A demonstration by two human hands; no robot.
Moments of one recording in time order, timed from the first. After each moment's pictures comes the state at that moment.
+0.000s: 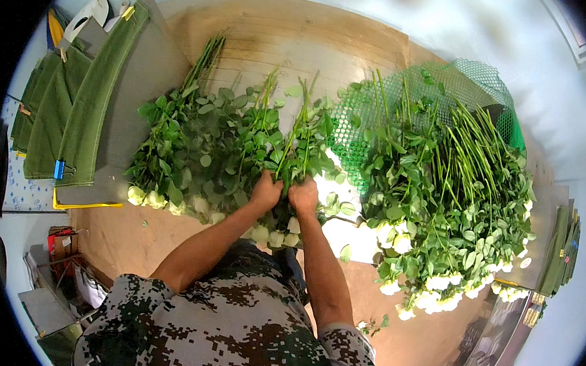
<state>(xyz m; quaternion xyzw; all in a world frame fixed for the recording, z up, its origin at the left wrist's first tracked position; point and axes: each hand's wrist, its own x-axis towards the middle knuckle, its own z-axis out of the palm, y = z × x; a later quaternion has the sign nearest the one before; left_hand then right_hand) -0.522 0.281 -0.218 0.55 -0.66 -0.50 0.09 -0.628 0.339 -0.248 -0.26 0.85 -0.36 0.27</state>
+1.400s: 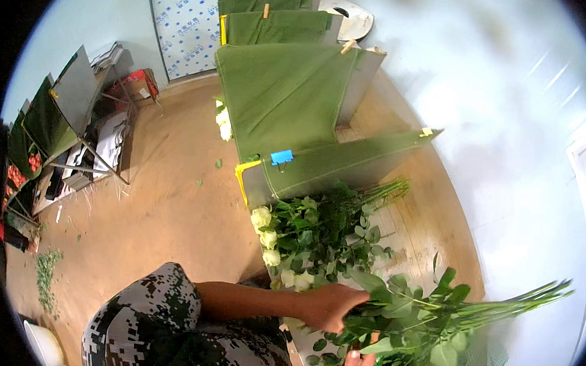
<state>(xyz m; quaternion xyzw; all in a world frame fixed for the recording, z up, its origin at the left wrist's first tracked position) -0.385 0.251 0.014 0.32 -0.75 -0.50 0.28 -0.559 0.361 -0.005 -0.53 0.52 -0.52 0.43</state>
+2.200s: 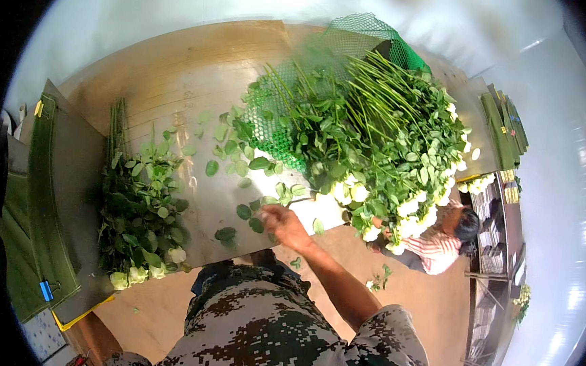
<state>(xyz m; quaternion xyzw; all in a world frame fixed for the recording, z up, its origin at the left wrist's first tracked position) 0.056 -0.039 -0.135 0.59 -0.70 -0.32 0.26 -0.602 0.441 -0.134 -0.20 0.74 -0.47 0.44</state>
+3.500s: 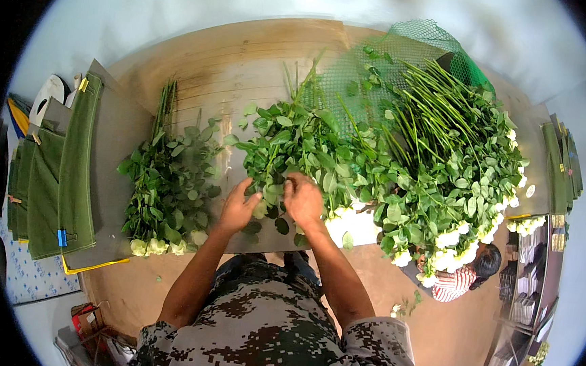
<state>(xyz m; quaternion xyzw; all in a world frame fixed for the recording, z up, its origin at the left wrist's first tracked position) -0.486 0.259 -0.170 0.37 -0.81 -0.44 0.14 -0.635 0.372 -0.148 -0.32 0.85 -0.40 0.16</state>
